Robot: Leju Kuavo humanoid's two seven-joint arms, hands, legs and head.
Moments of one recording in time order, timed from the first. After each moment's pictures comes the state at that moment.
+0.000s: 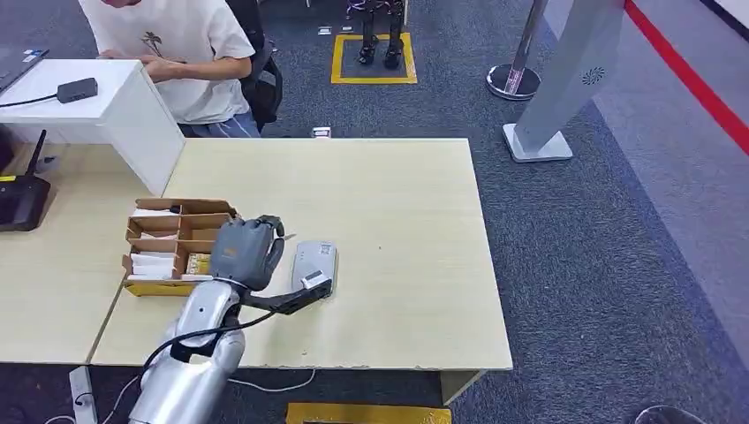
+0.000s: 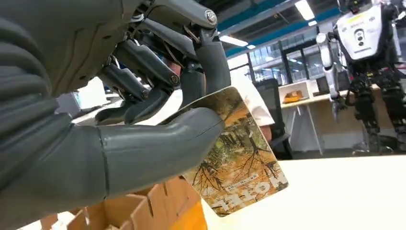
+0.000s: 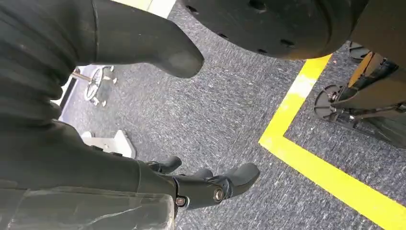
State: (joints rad) left arm -0.35 -0.11 -0.31 -1.27 -1.47 0.09 0.02; right arm -0.10 0.12 -1.10 -0.30 1.57 0.41 0.02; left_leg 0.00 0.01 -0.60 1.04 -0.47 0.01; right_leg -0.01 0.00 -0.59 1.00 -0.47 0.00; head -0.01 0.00
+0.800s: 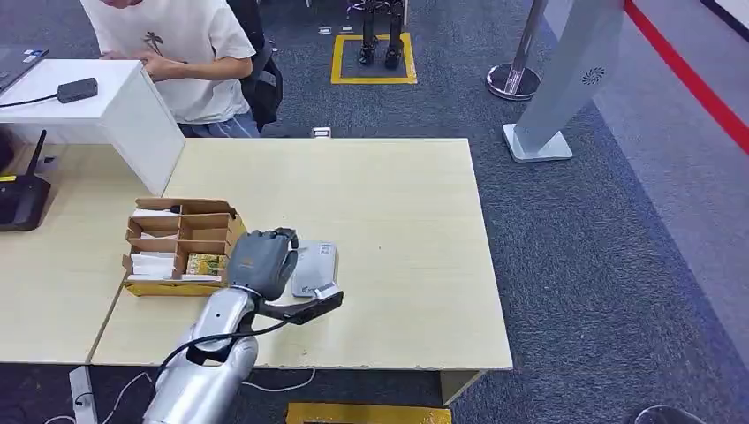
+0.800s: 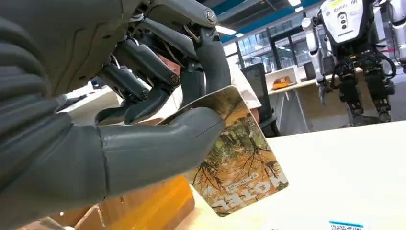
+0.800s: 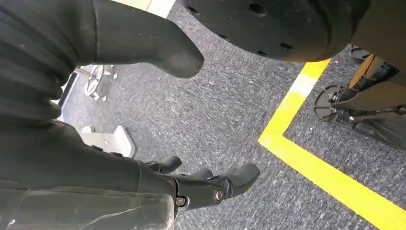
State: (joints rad) left arm -0.36 -0.14 -0.34 -1.17 -1.47 0.11 0.02; right arm -0.10 0.12 -1.08 -0.29 1.57 0.41 0.02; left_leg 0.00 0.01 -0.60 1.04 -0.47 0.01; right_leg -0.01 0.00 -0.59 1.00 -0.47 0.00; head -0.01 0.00
